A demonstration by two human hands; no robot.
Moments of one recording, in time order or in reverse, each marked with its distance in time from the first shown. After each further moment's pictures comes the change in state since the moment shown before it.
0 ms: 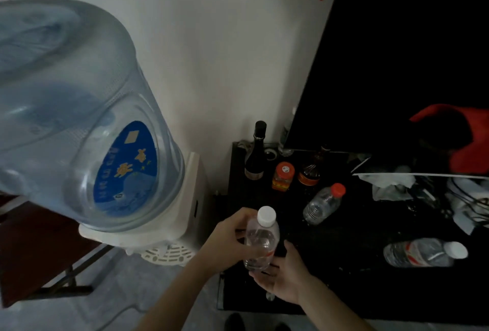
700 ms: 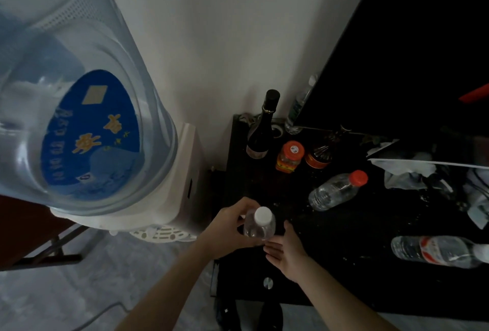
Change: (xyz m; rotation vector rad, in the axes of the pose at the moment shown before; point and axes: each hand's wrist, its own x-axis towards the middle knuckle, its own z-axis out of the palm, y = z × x) left_hand 0.040 -0.082 0.008 0.091 -0.036 -0.023; right_hand 0.067 -0.015 -0.004 -0.171 0.207 -0.080
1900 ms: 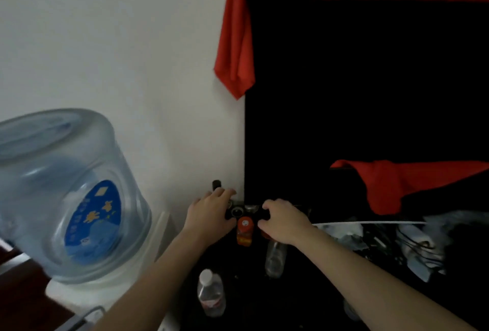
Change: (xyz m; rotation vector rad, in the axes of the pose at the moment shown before) left_hand 0.007 0.272 0.004 1.048 0.322 0.044; right_hand -0.247 -0.154 -0.090 -1.370 0.382 -1.112
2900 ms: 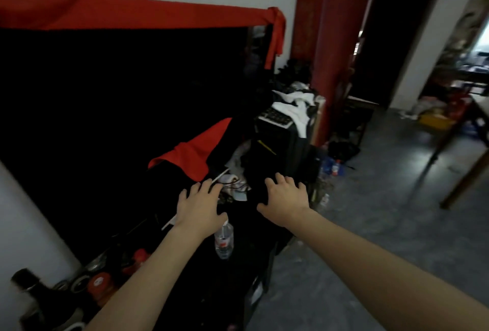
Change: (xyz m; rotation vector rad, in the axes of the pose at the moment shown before) left_hand -0.050 0.233 -0.003 0.106 -0.055 0.853; right_hand -0.275 0.109 -0.041 -0.162 0.386 0.921
